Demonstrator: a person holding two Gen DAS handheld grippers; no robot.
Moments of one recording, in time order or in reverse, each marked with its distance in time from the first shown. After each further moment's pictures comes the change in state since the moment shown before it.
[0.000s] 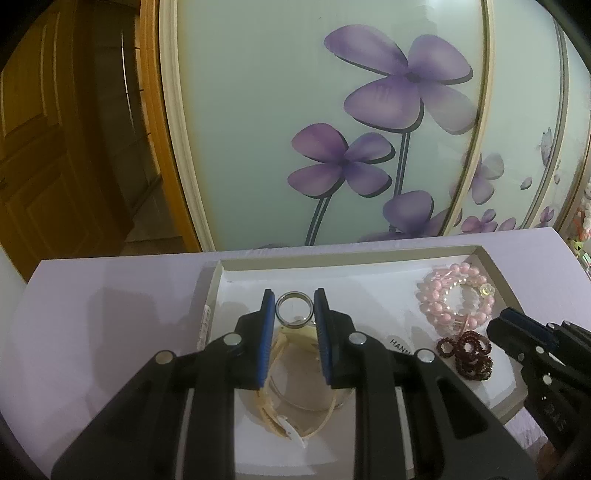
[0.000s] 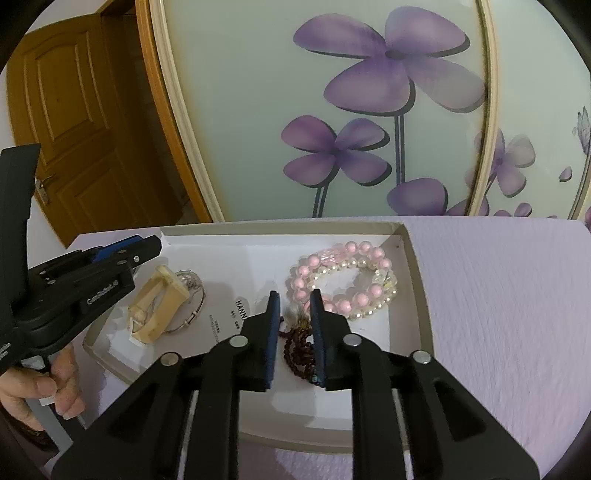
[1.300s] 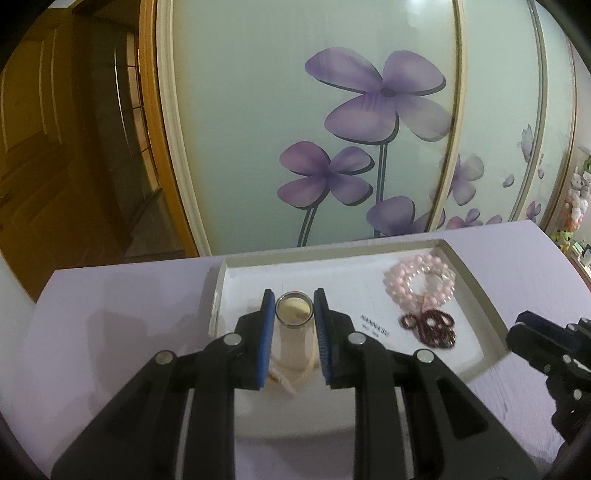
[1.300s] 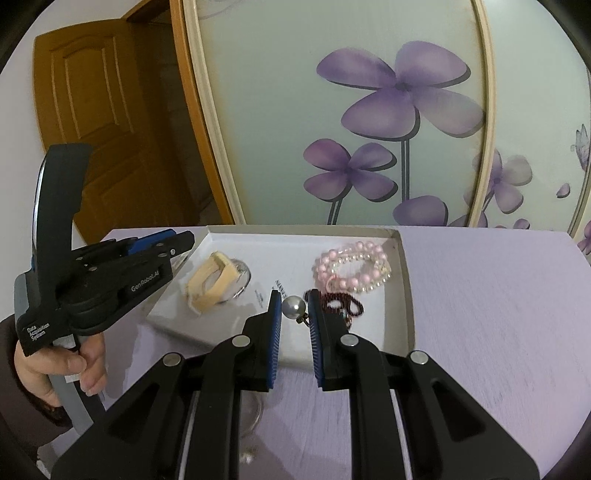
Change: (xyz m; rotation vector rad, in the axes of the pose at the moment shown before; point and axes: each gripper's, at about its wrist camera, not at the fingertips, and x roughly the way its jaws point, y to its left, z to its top) left arm -0.055 -0.009 -0.012 0.040 -0.049 -0.029; right arm -0.070 0.018 -0.020 -0.046 -0.059 0.039
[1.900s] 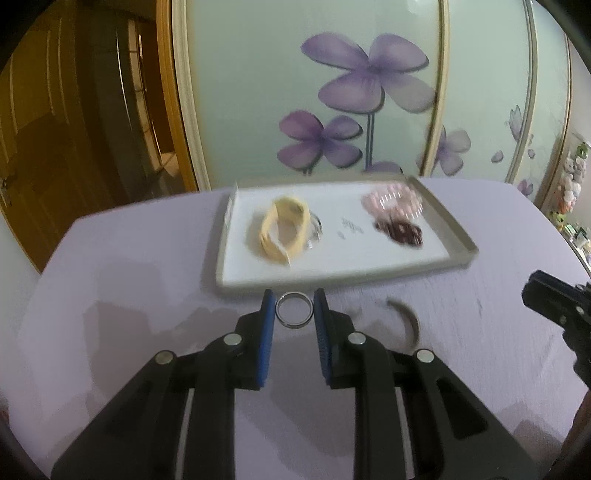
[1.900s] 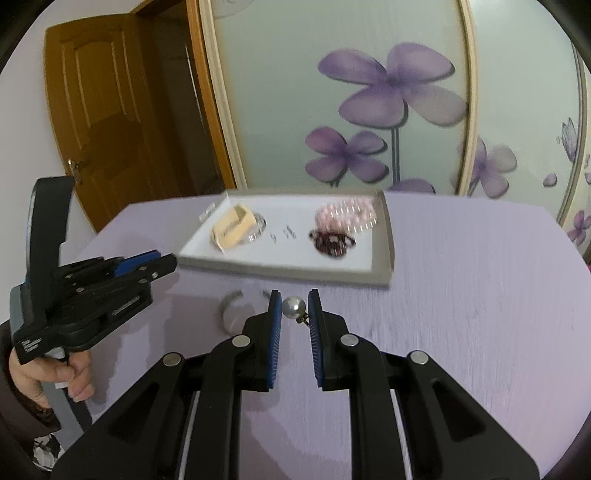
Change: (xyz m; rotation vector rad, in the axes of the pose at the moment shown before) left arm -0.081 -0.004 -0.078 0.009 0.064 0.004; right arm -0.078 0.012 -0.054 -0.017 0.014 -0.006
